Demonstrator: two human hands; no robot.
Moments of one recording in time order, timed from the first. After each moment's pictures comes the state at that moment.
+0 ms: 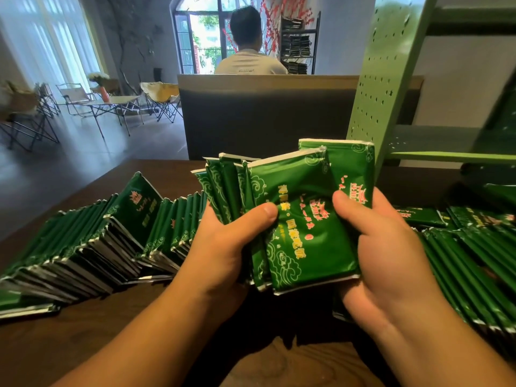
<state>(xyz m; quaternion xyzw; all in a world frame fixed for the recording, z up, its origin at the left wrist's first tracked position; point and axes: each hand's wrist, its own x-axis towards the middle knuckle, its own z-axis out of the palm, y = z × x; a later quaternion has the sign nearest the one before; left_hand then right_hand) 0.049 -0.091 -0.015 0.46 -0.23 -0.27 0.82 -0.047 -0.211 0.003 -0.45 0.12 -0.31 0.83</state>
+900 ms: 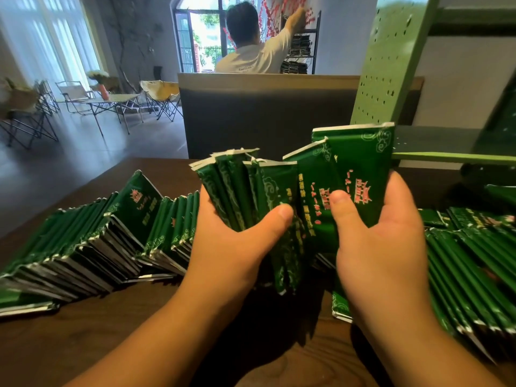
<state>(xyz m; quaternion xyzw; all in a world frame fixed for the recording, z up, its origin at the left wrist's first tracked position) 0.047 -0.093 -0.021 0.55 -0.29 -0.08 0.78 -0.045 -0.206 -0.003 -0.68 0.14 -0.50 0.51</state>
